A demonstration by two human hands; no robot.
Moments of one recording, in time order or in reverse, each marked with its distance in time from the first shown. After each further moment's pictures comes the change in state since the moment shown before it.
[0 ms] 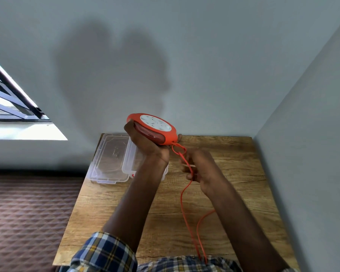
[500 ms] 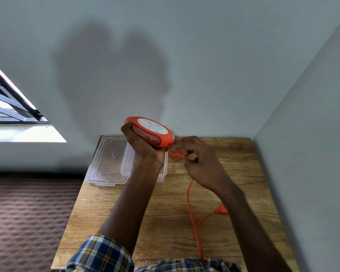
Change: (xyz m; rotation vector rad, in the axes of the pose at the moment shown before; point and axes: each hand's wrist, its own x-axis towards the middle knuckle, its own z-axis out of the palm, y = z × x) left_hand 0.009 0.003 -0.009 0.040 -0.006 0.001; right_hand -0.005 -0.005 -0.023 -0.548 -0.187 -0.845
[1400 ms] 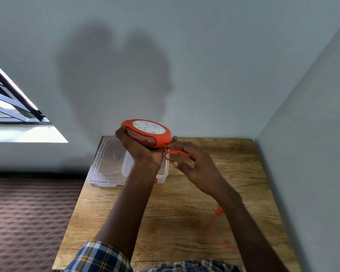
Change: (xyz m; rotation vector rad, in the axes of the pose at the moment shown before) left_hand 0.002 0.008 -0.009 -0.056 -0.028 -0.034; right_hand 0.000 0.010 0.009 0.043 -0.071 0.010
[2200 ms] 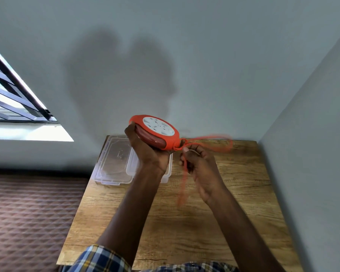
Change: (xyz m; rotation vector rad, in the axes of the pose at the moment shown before) left_hand -0.015 -0.003 0.006 0.067 -0.059 0.007; right_hand 0.001 -0.014 0.020 0.723 0.280 0.420
